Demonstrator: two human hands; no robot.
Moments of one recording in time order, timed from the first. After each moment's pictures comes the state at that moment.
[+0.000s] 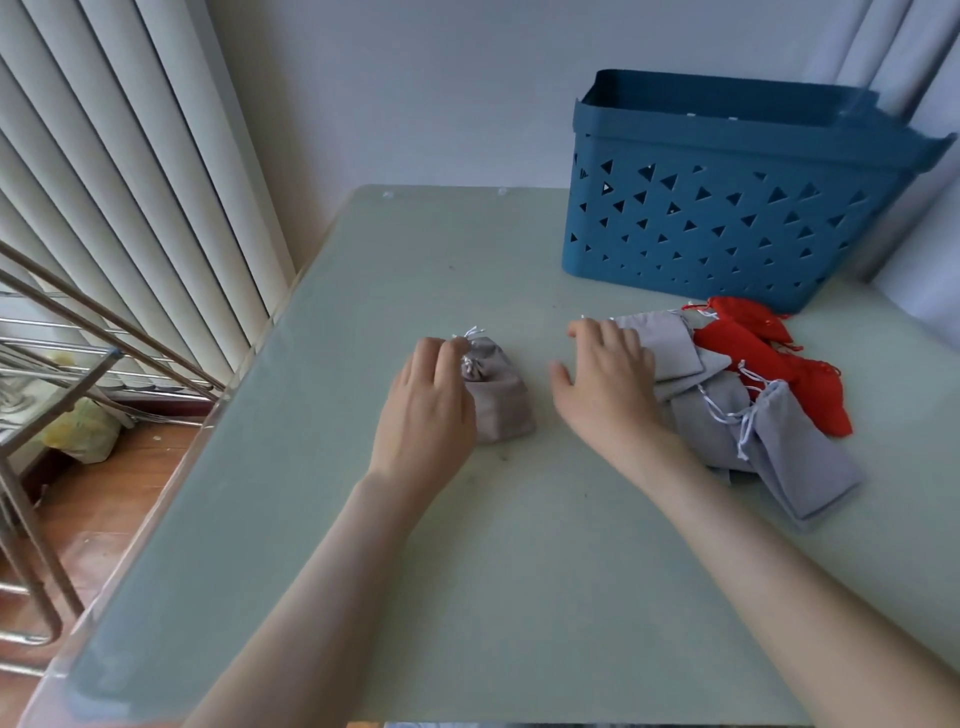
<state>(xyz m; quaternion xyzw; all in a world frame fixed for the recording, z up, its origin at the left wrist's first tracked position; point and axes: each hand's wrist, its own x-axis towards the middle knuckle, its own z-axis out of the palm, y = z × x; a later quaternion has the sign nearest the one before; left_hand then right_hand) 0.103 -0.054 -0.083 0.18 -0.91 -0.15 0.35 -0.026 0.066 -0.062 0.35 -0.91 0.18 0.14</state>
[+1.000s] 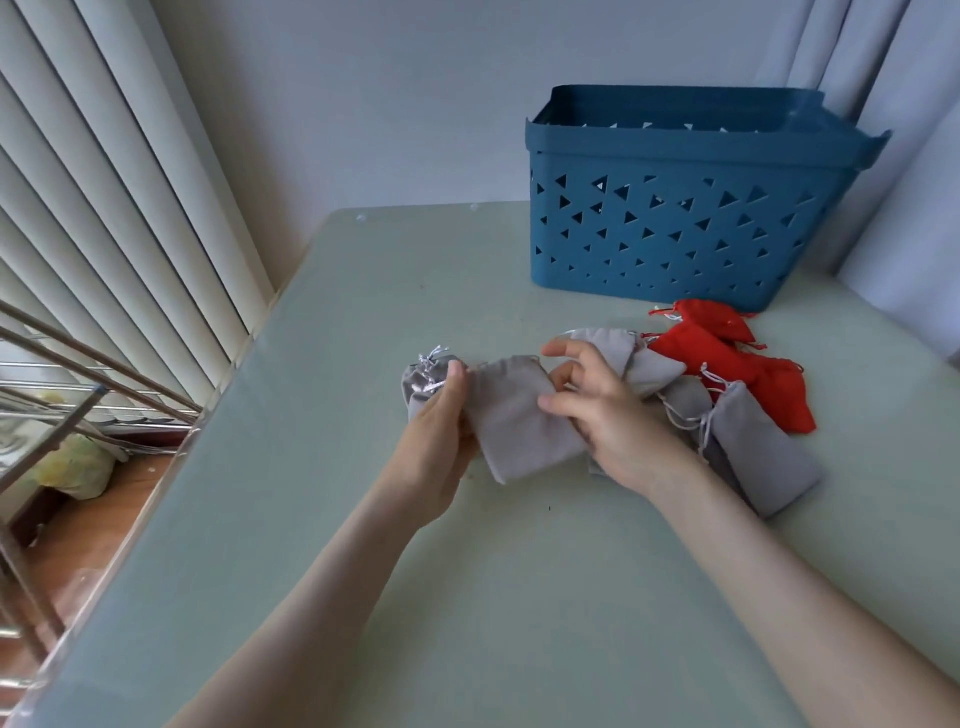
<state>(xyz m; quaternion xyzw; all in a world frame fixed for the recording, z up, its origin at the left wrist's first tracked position) 0.078 -0.012 -0.059 0.21 -0.54 -0.80 0.17 -0.033 0.105 -0.054 0.26 -0.60 0.69 -0.31</state>
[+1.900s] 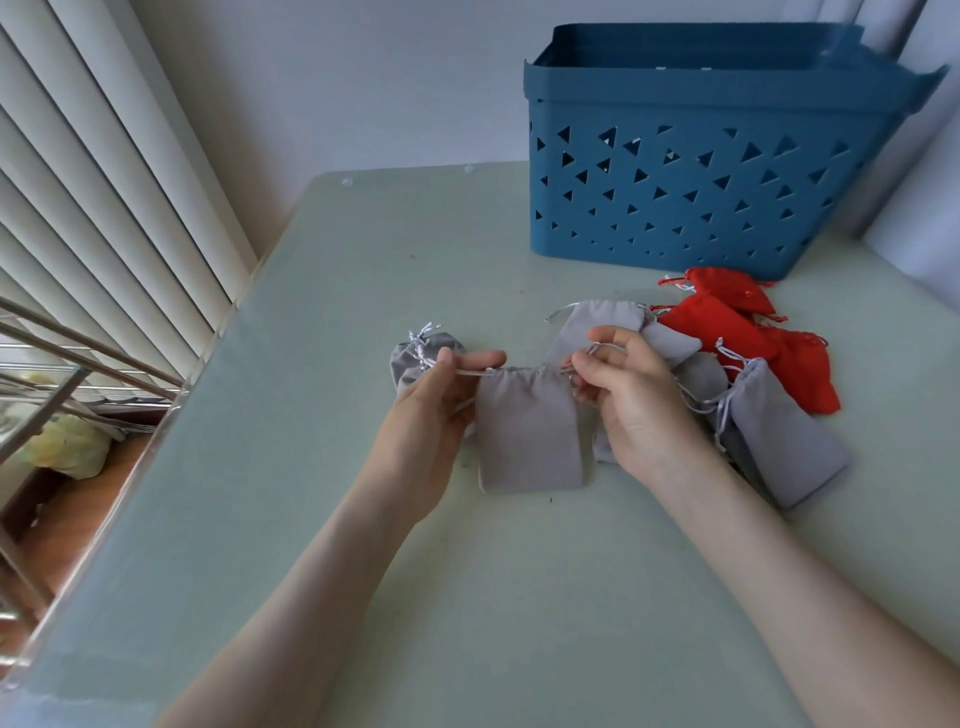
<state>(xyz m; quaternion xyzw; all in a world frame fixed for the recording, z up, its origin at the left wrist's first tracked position) 0.075 -0.016 -0.064 0.22 -0.53 -0.79 0.19 -0.042 0.102 -0.065 0.10 -0.56 0.79 -0.22</state>
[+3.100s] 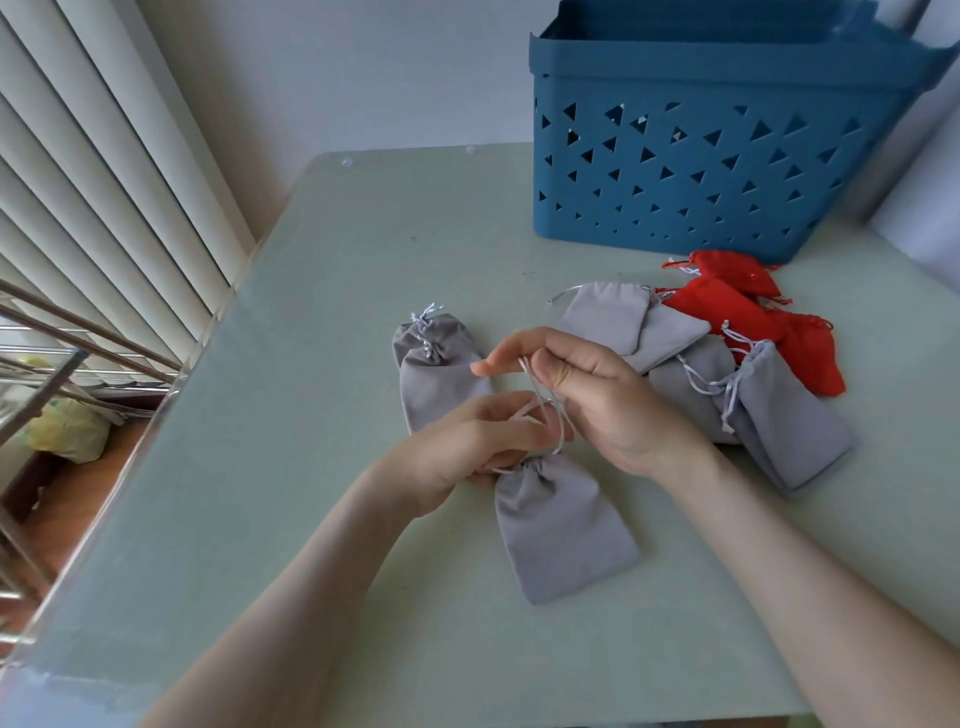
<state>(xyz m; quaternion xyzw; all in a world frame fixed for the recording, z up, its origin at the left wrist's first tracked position) 0.091 -0.004 -0.053 0.10 -0.74 -0.66 -0.09 -0.021 0.106 -0.062 0.45 -0.52 0.64 -0.33</state>
